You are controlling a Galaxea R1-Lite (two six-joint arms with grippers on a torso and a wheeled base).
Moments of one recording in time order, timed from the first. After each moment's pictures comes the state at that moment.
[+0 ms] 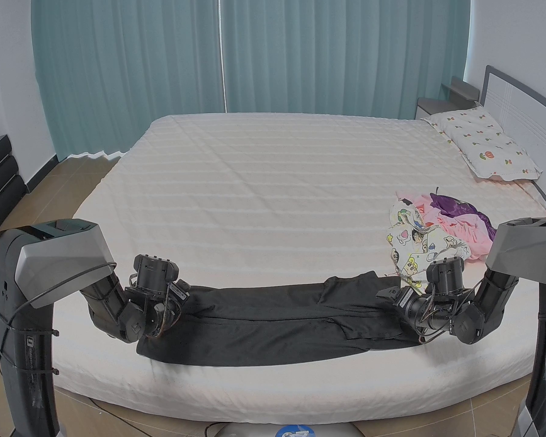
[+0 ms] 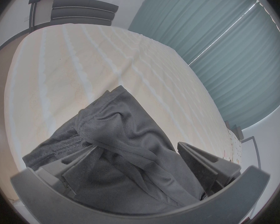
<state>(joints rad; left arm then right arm) -0.25 2.35 -0.85 -0.76 0.25 -1.08 0.23 2.31 -0.65 -0.97 0.08 0.91</state>
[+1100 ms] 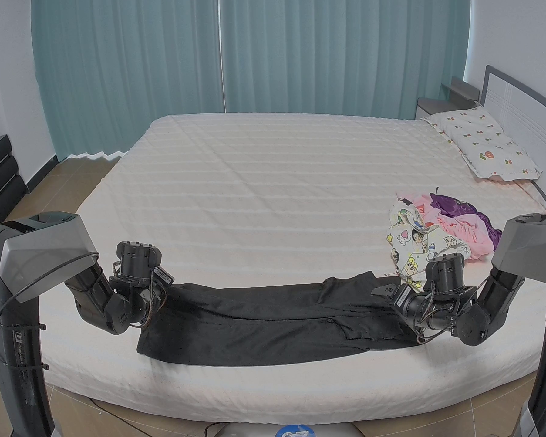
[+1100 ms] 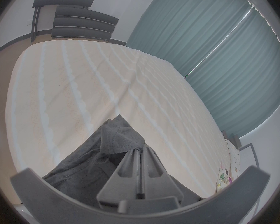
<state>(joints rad) -0.20 2.30 -0.84 -0.83 0.29 -1.02 0.29 2.23 -0.62 -0.95 0.07 0.94</state>
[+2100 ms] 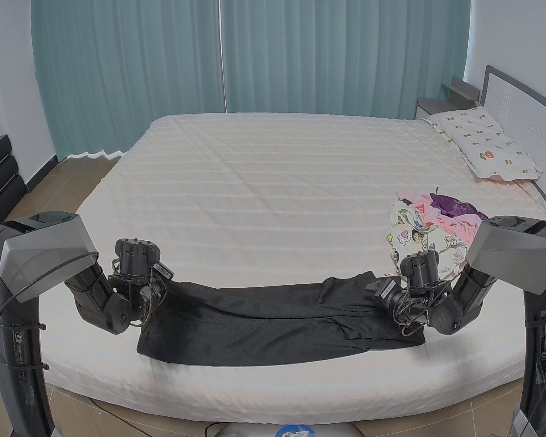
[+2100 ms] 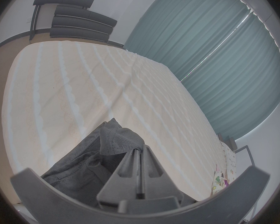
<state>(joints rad) -0.20 2.30 -0.84 -0.87 0.29 -1.02 0.30 2.38 -0.86 -0.82 -0.07 1.00</state>
